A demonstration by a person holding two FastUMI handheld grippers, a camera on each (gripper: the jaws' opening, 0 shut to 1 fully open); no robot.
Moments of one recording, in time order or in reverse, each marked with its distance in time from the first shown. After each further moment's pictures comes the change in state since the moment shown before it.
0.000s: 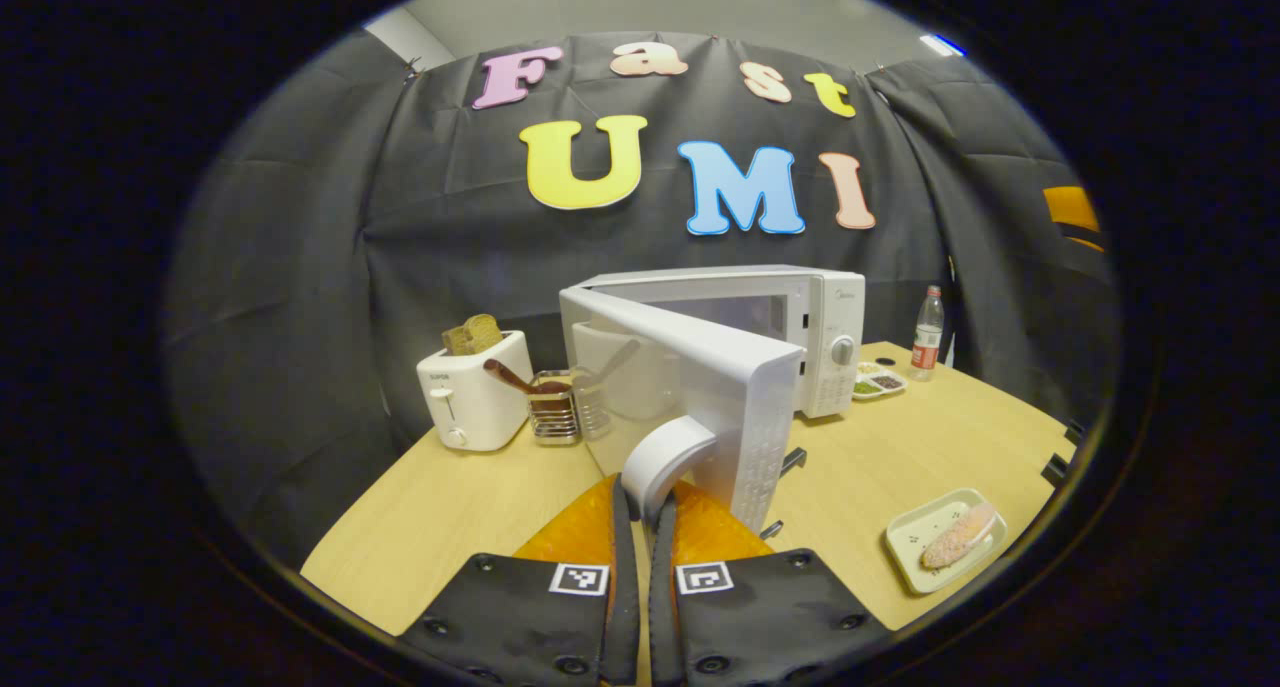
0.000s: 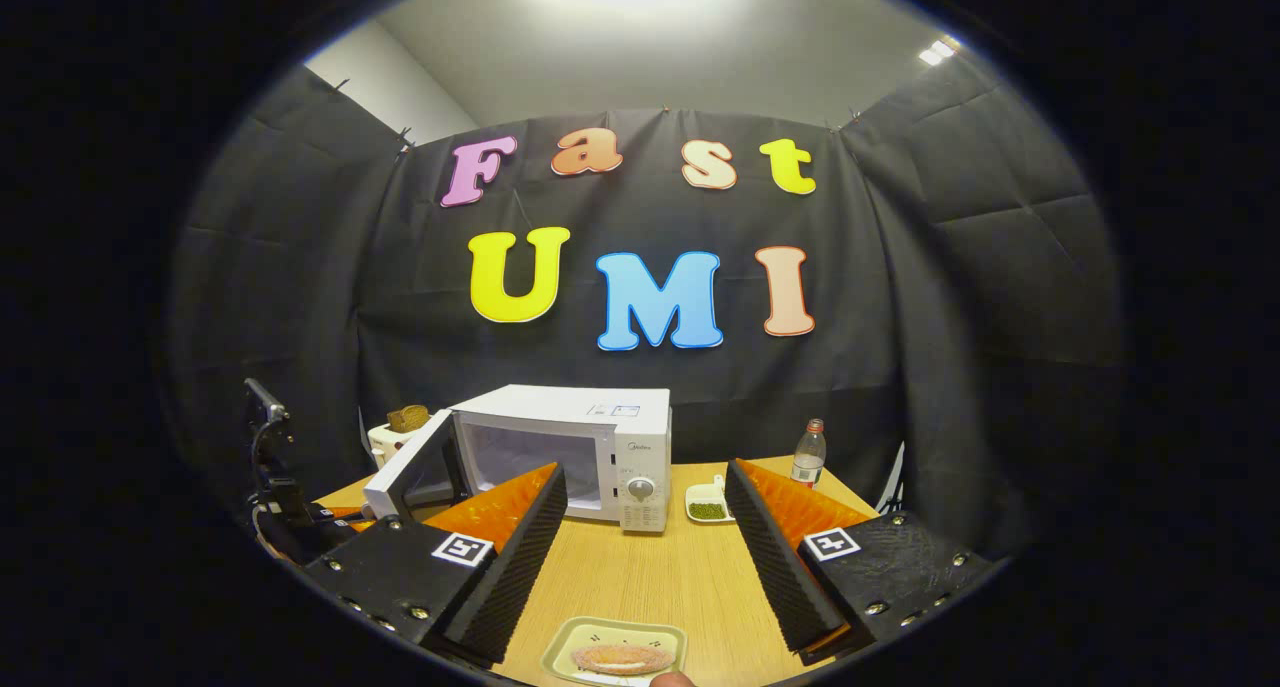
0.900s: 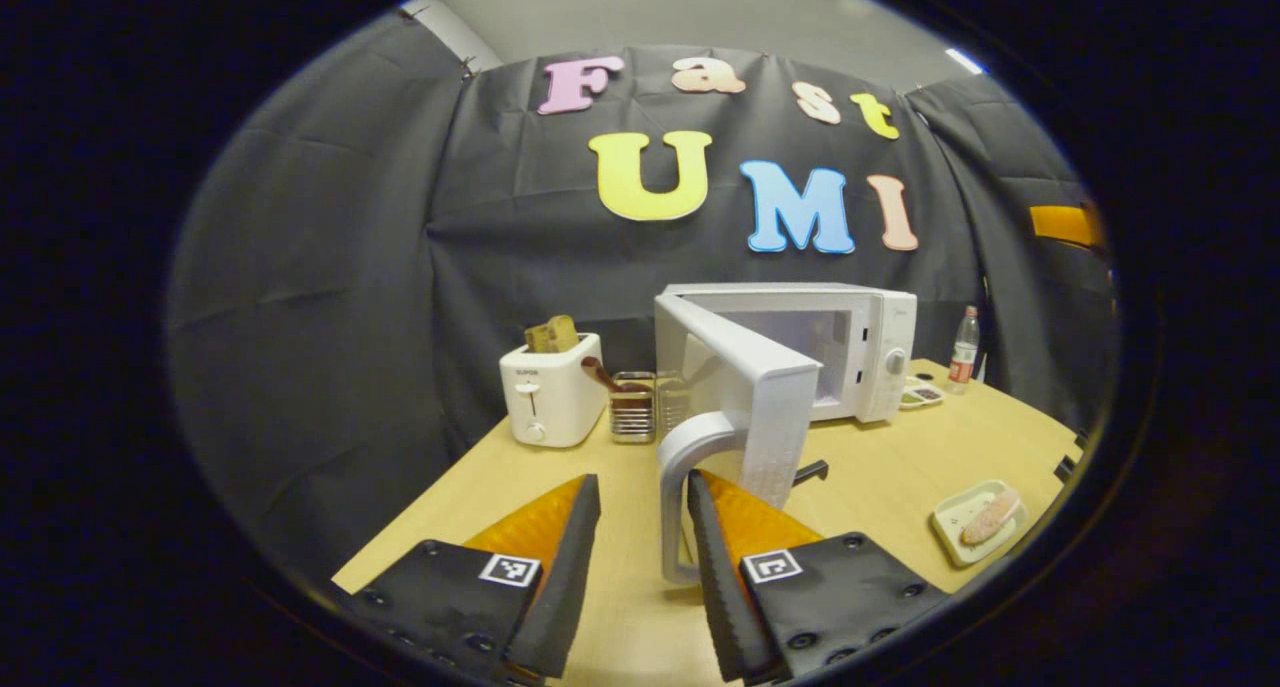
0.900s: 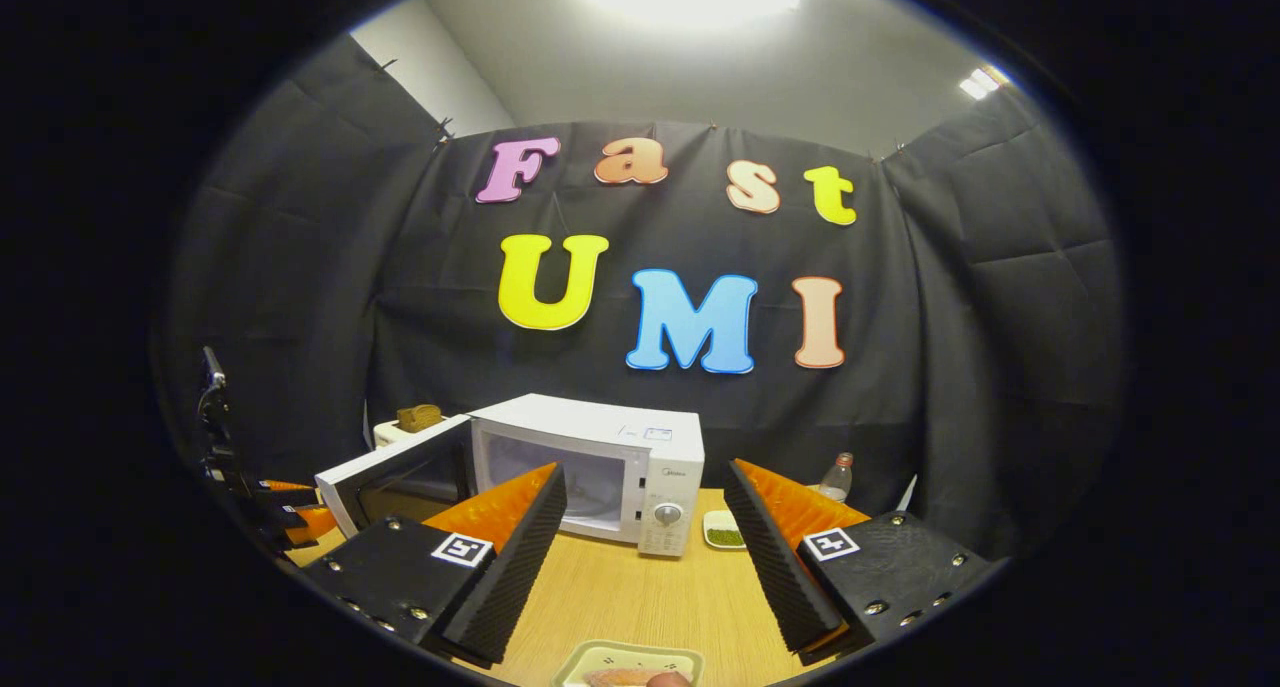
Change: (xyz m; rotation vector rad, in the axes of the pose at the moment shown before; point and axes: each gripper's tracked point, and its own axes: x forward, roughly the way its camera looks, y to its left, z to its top) left arm -0.056 0.083 -0.005 -0.050 -0.054 0.135; right arm 0.026 0.054 0.008 -0.125 -0.061 0.116
